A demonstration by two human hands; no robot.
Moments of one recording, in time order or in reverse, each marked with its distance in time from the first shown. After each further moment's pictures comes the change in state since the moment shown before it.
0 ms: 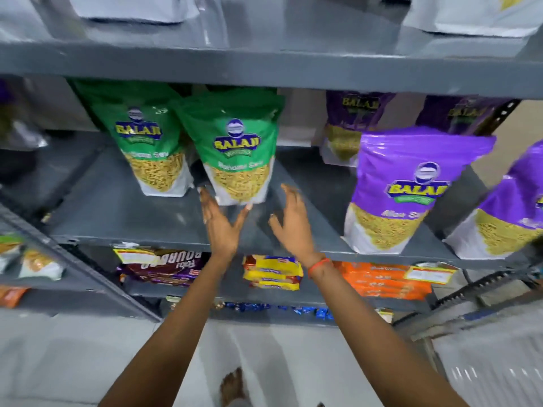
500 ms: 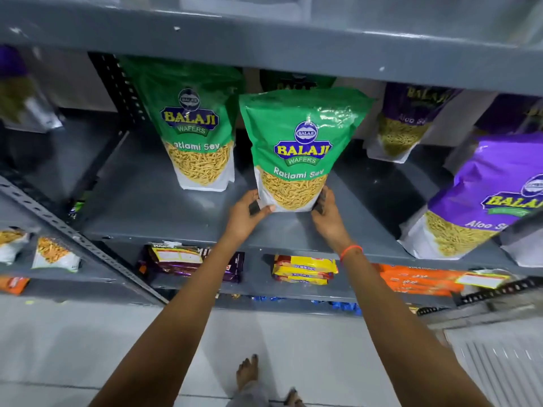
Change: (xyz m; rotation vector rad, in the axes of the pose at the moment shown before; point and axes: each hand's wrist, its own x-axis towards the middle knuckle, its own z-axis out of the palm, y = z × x) left_hand 0.077 -0.082 -0.039 -0.192 -0.493 -0.036; right_hand 0.048 0.014 0.069 0.338 -0.009 0.334
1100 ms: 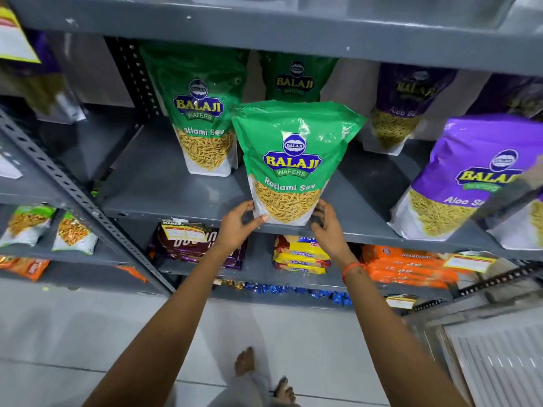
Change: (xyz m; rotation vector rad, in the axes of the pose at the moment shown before) left_hand -0.077 0.003 -0.008 0.138 -0.006 -0.035; right_hand -0.078 0.013 -0.015 -0.068 -0.056 -0.005
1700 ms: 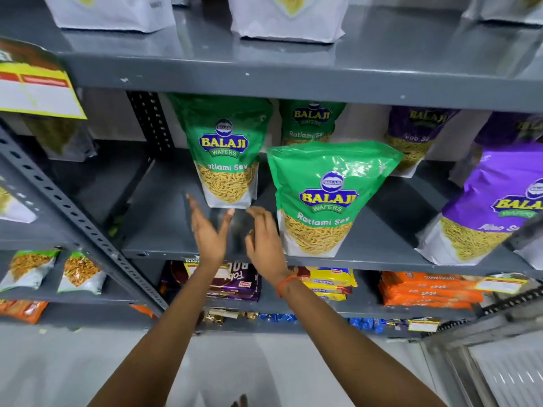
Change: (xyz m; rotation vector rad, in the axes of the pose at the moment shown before) left_hand 0.043 -0.023 -0.092 -0.056 0.537 0.068; right_hand 0.025 -0.075 0.167 -0.315 0.092 -0.432
